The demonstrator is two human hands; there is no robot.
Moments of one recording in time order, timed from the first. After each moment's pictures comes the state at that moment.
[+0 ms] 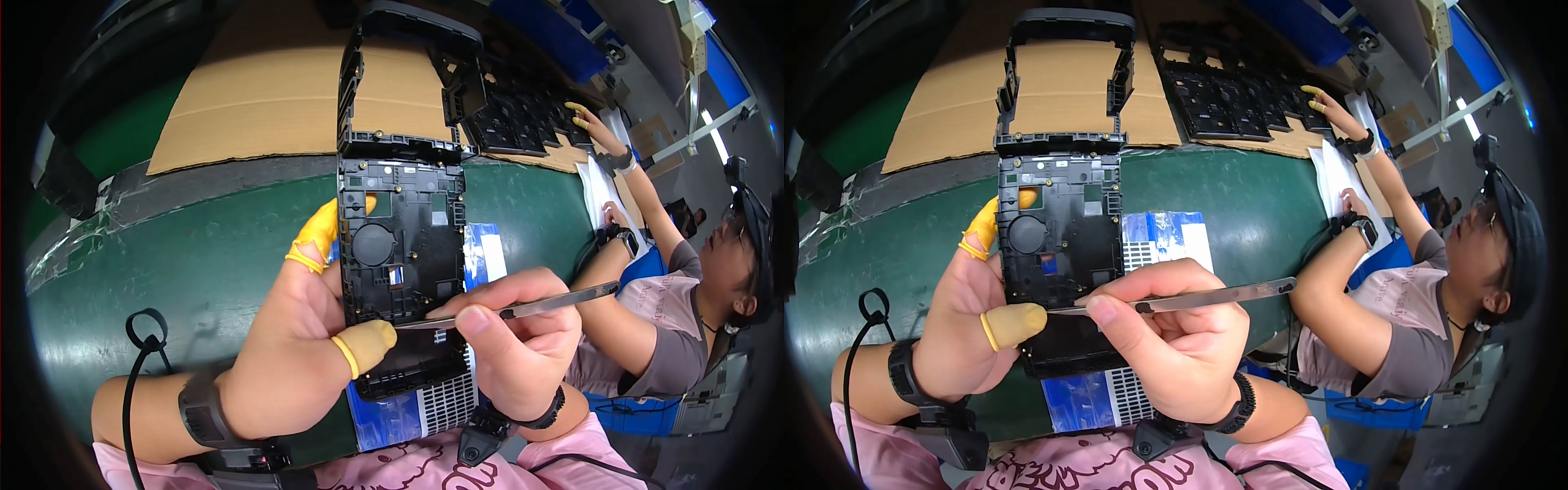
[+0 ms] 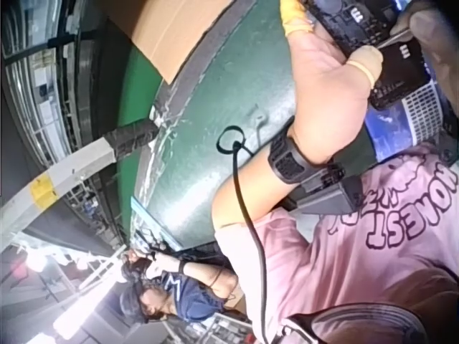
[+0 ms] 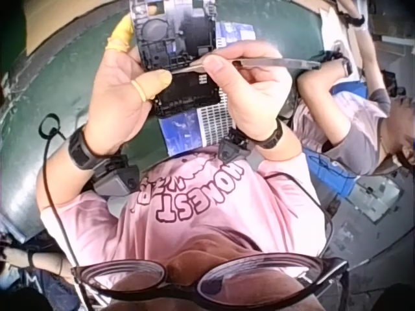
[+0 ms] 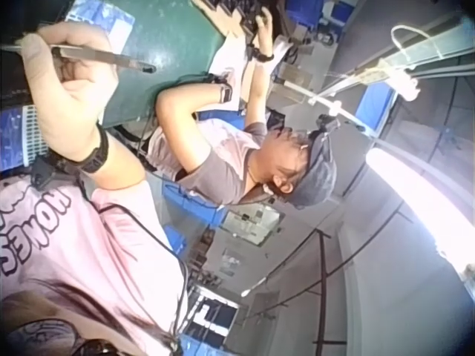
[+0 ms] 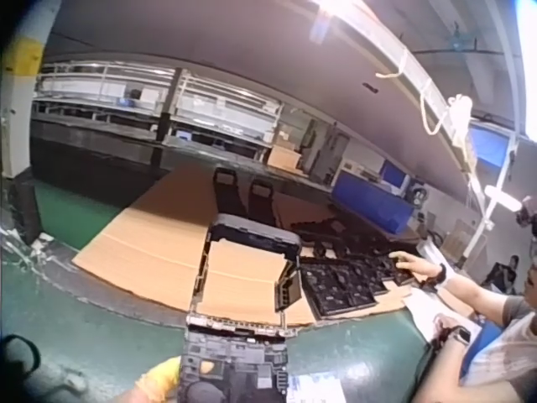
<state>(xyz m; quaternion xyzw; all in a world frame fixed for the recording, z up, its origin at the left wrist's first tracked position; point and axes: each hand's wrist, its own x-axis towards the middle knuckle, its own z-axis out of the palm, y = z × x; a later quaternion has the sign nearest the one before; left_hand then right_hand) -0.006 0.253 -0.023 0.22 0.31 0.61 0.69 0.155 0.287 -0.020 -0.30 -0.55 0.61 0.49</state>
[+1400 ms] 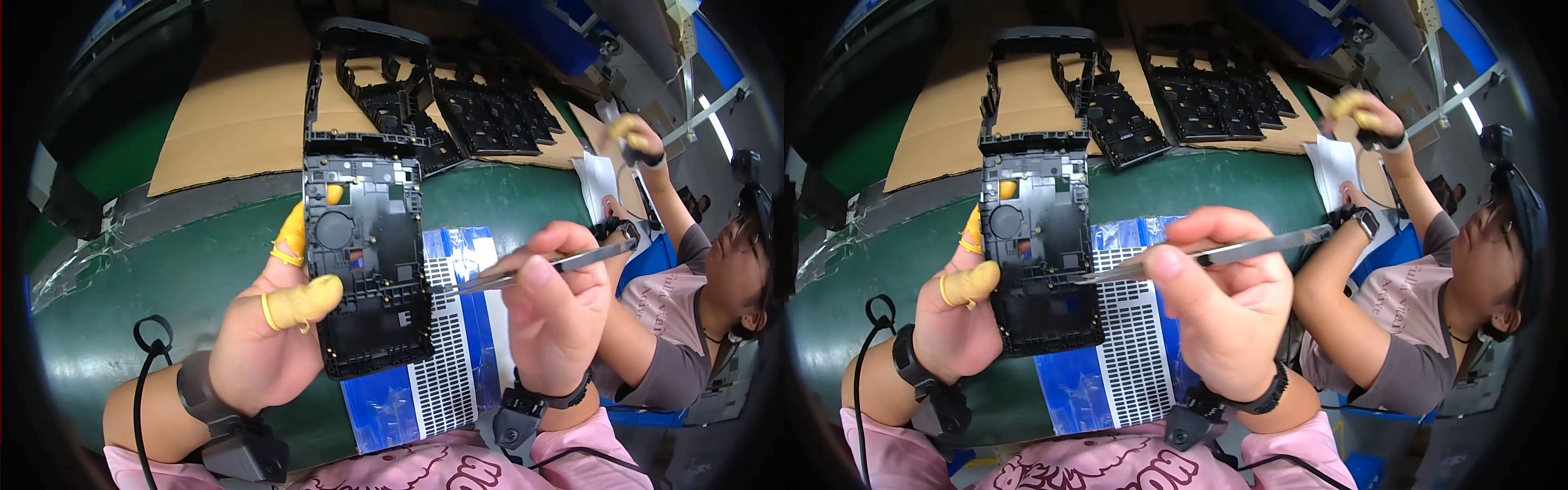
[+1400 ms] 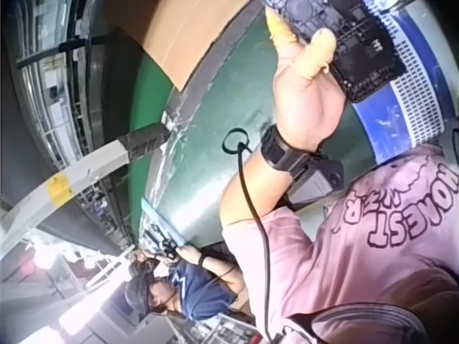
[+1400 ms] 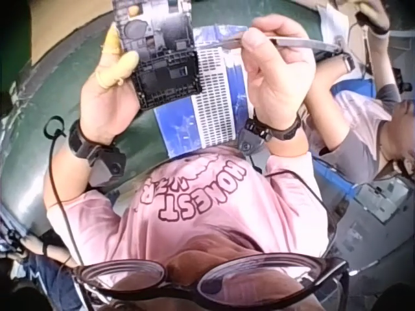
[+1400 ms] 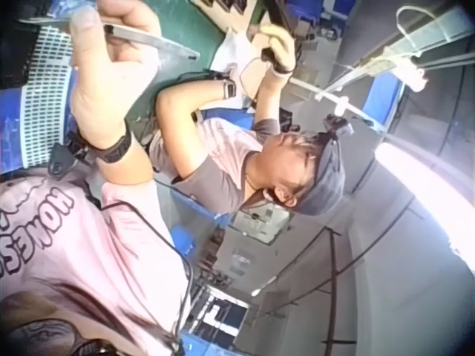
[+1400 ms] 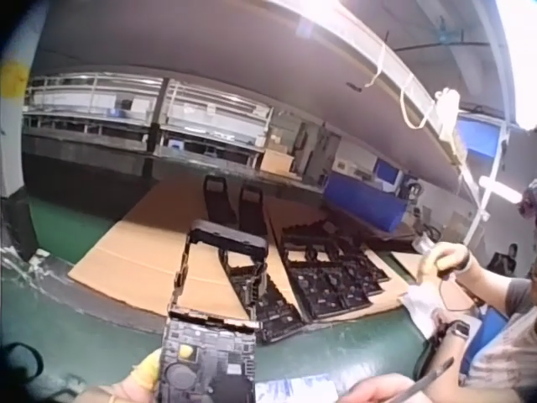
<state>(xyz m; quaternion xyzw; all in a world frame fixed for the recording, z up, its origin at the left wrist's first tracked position) -0.017 0.266 -0.027 0.18 0.27 0.62 0.71 0.170 0.313 0.005 -0.36 -0.47 0.60 0.55</state>
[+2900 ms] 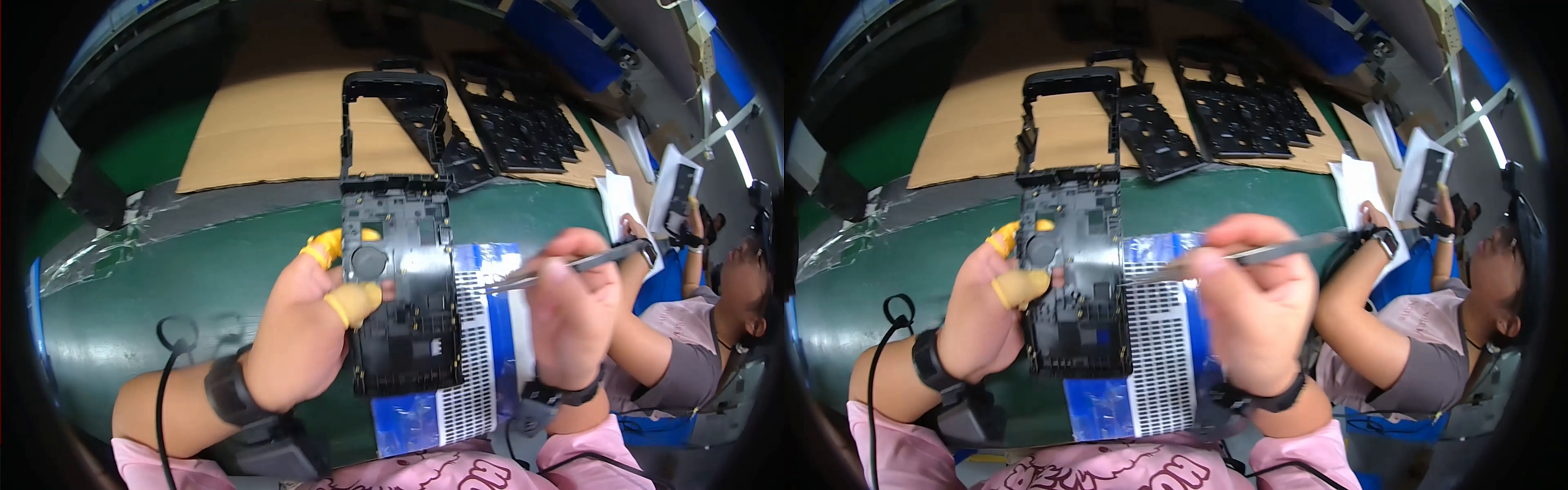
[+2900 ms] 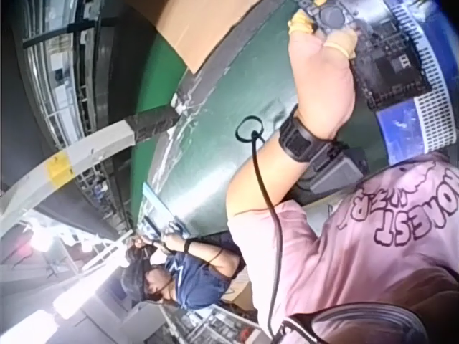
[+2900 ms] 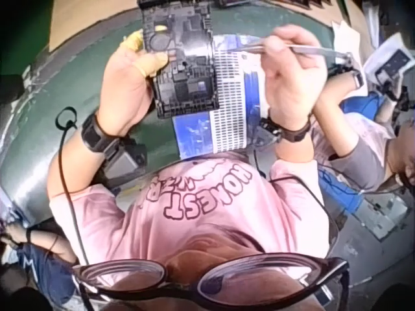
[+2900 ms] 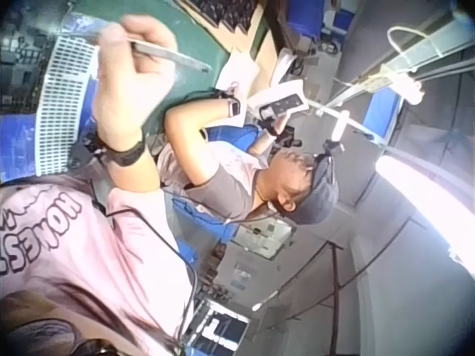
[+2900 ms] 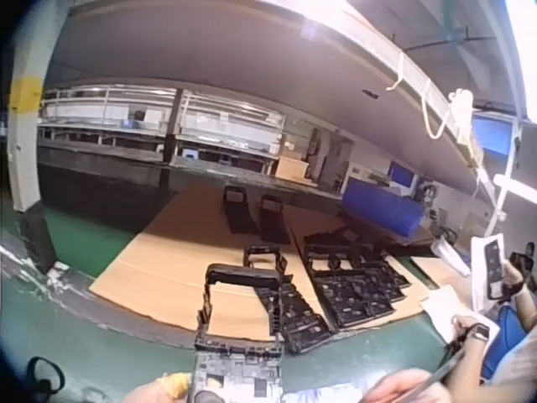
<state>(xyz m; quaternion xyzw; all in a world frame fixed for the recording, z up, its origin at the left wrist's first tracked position) -0.028 0.267 -0.031 0.21 0.37 0.62 0.66 0.161 0.324 -0.005 -0.33 -0.49 0.60 0.54</state>
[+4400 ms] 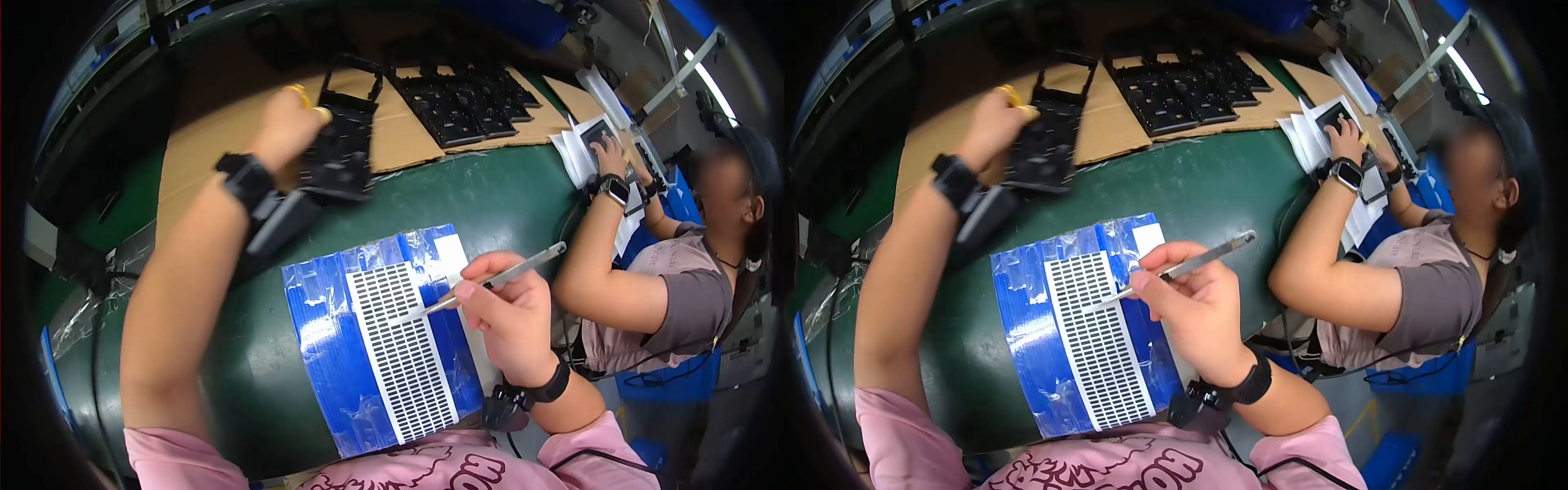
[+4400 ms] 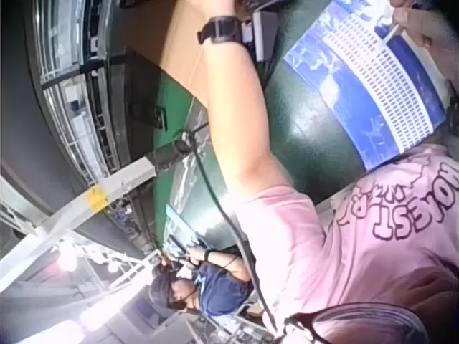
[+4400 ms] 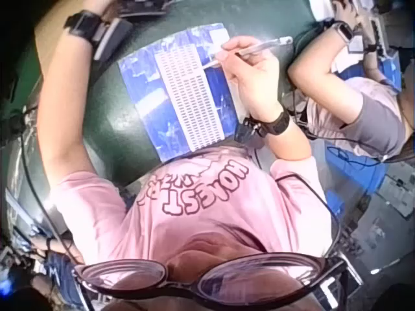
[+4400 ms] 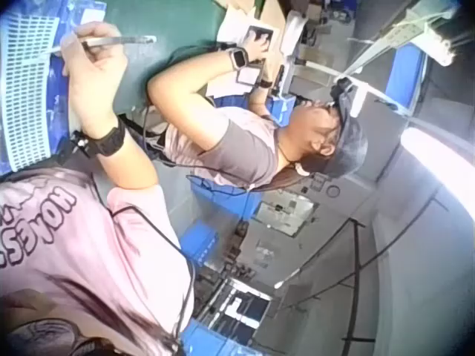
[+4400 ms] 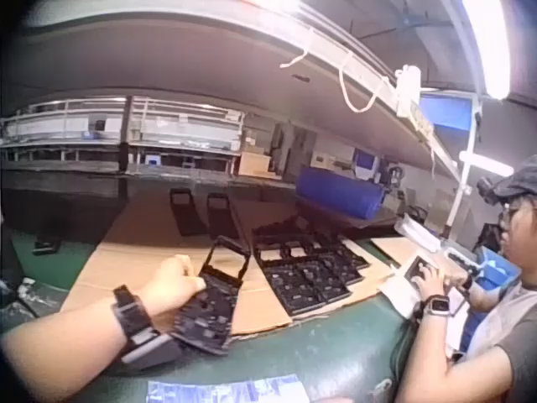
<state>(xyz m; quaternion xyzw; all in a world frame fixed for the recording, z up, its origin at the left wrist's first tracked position) -0.052 0.469 -0.065 0.58 0.69 0.40 0.16 0.217 0.313 -0.050 -0.44 -0.47 0.61 0.45</state>
